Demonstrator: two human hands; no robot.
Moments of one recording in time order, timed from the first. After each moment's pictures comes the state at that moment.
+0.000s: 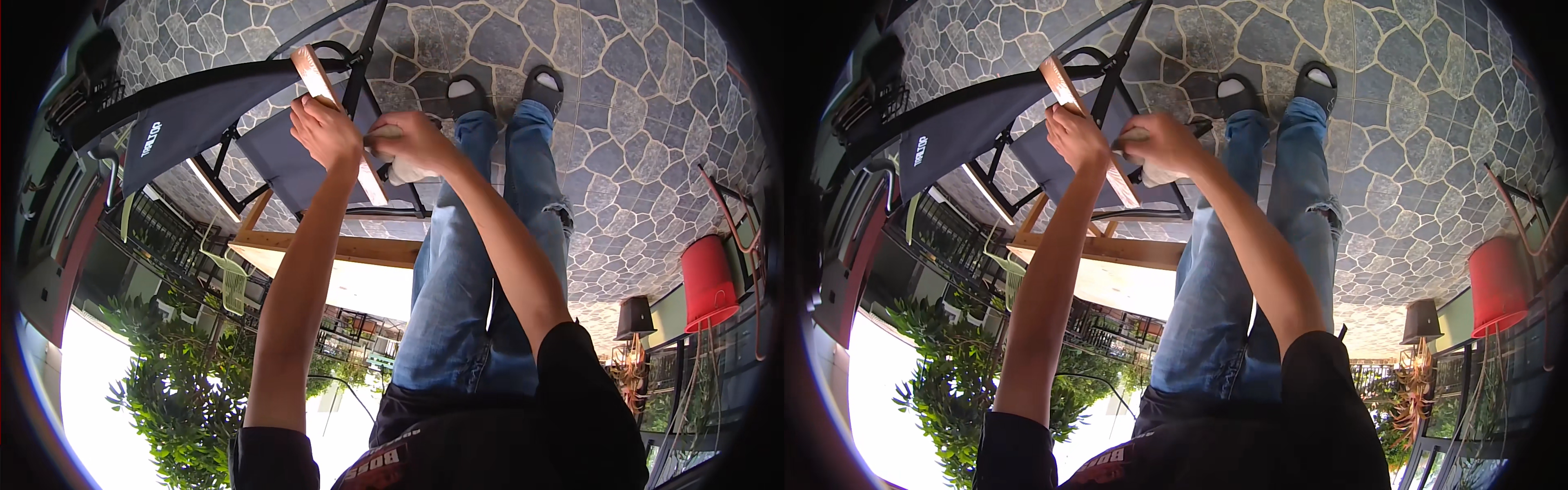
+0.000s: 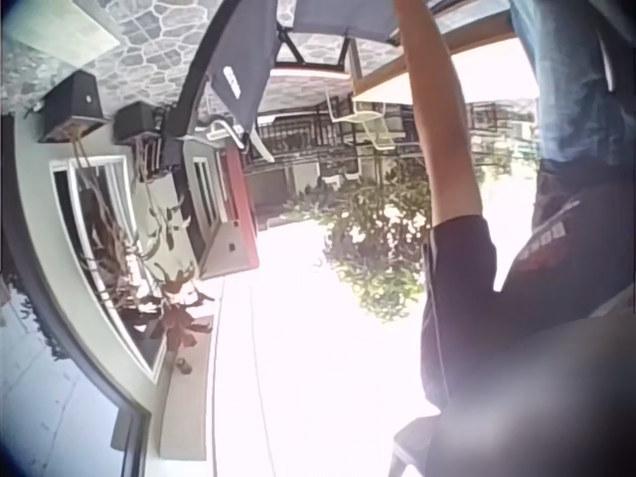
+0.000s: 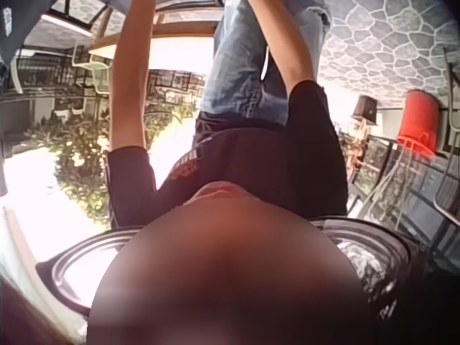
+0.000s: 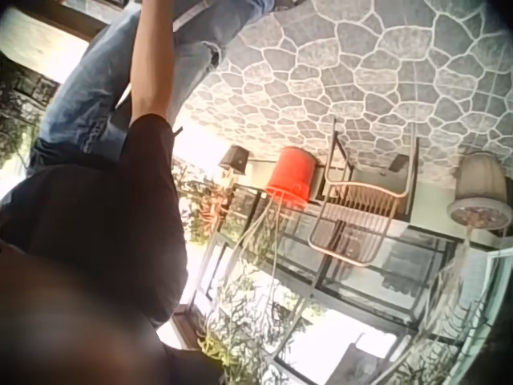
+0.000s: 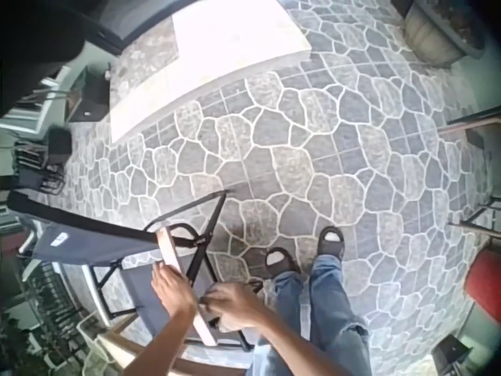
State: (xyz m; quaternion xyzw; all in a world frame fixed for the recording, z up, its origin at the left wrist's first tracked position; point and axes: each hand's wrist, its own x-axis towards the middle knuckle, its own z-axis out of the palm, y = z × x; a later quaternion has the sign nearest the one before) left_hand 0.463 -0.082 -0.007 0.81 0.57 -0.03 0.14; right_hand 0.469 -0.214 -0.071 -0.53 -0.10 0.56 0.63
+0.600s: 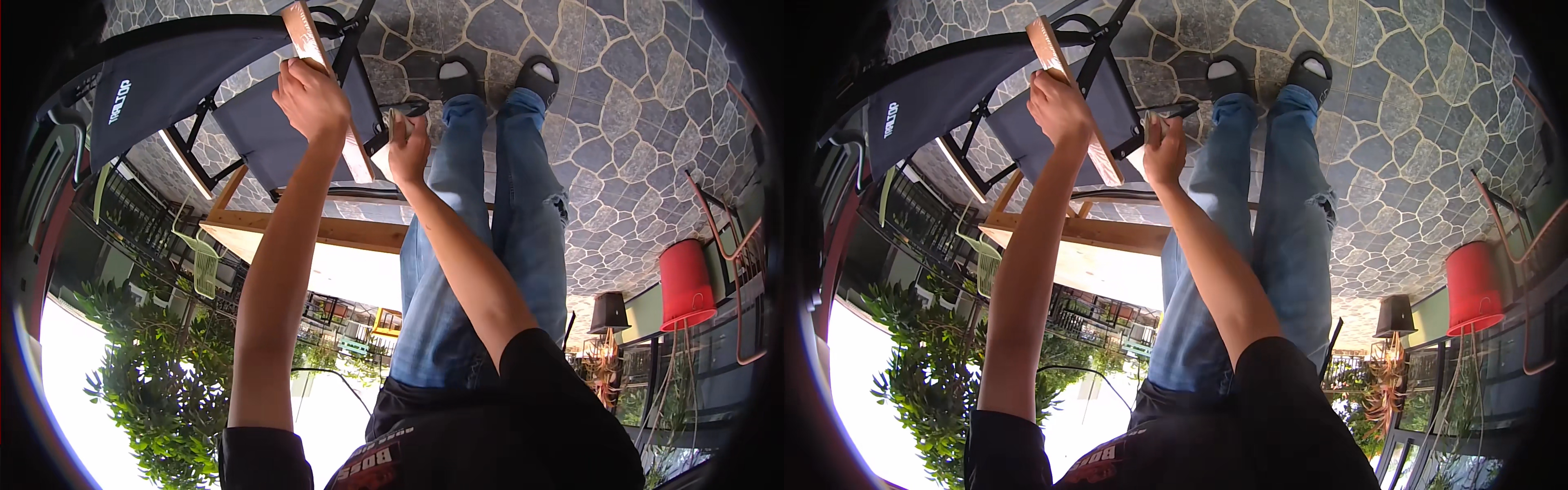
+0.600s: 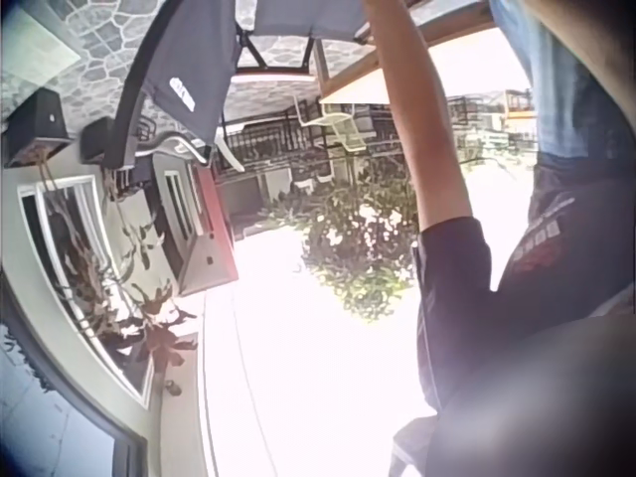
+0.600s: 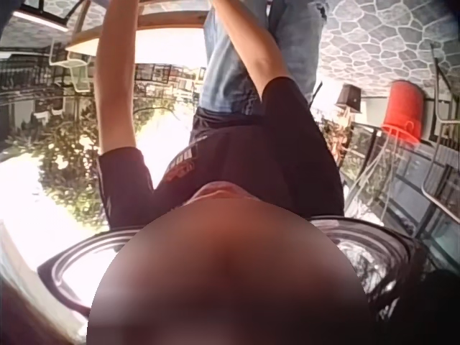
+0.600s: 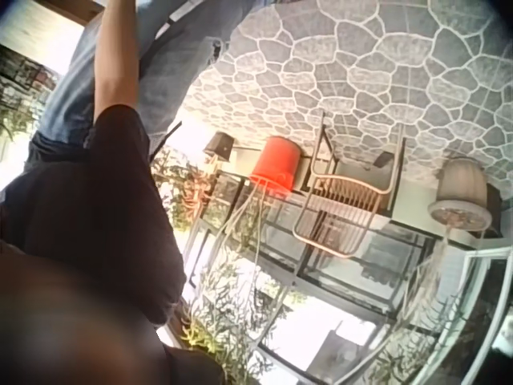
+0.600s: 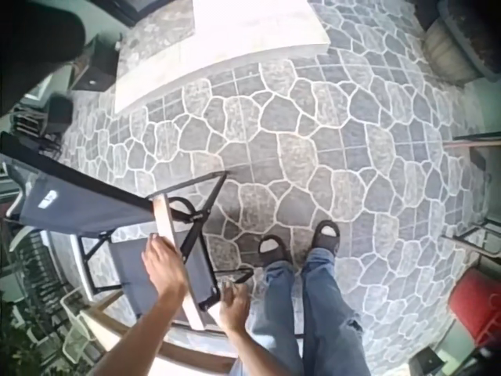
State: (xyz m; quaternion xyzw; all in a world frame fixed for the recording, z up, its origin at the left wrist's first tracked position) left_hand 0.462 -0.071 -0.010 0.85 0.52 -0.04 0.10; right_hand 0.342 -0.204 -0.087 -0.77 0.20 0.31 0.52
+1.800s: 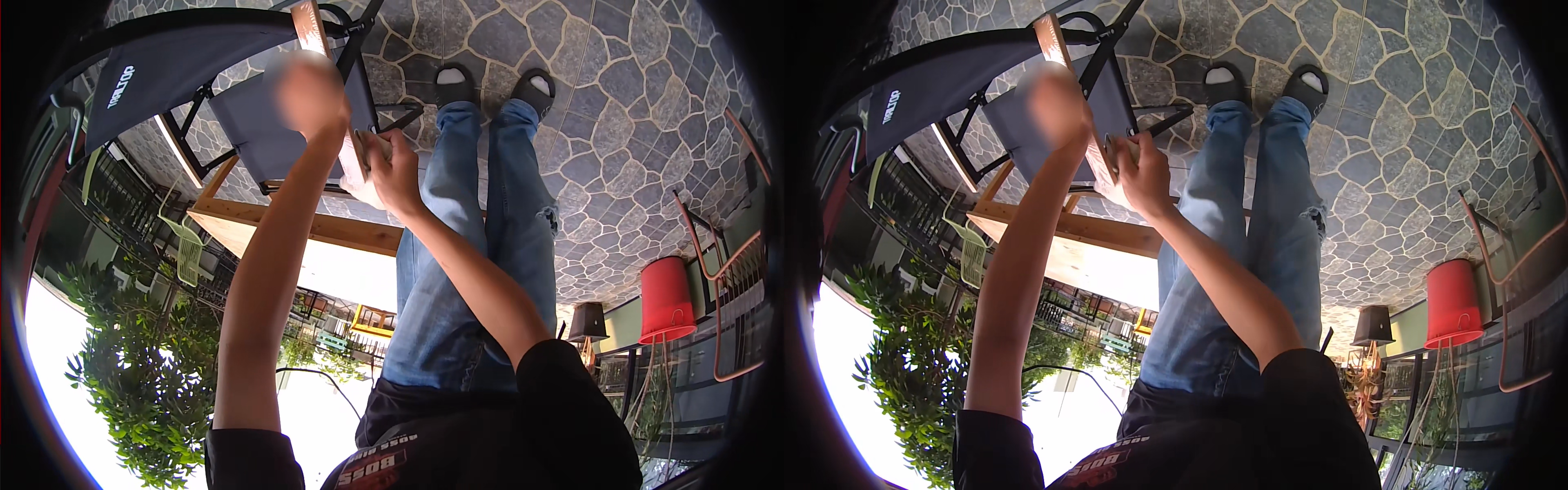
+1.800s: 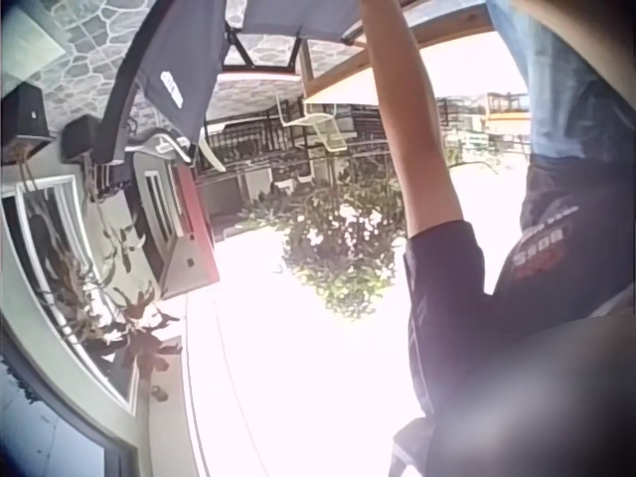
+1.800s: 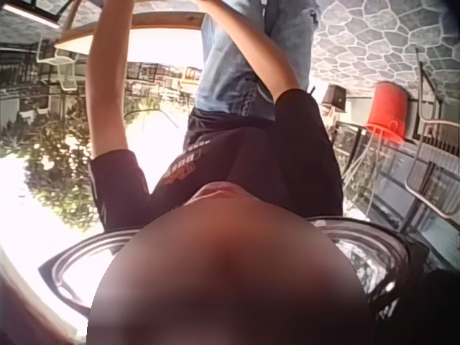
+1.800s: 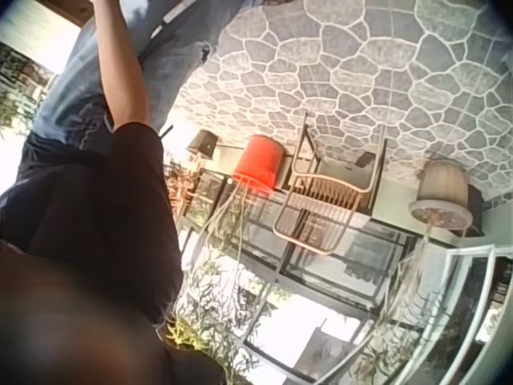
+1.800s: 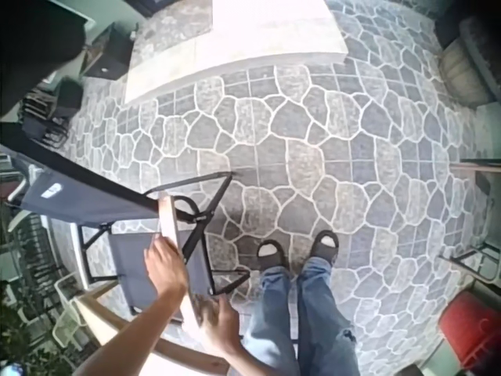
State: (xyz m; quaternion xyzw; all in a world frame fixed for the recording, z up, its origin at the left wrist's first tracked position) left_hand 0.467 -0.077 -0.006 0.83 0.54 -0.06 0.10; right_hand 0.375 -0.216 -0.022 -0.66 0.16 0.44 0.58
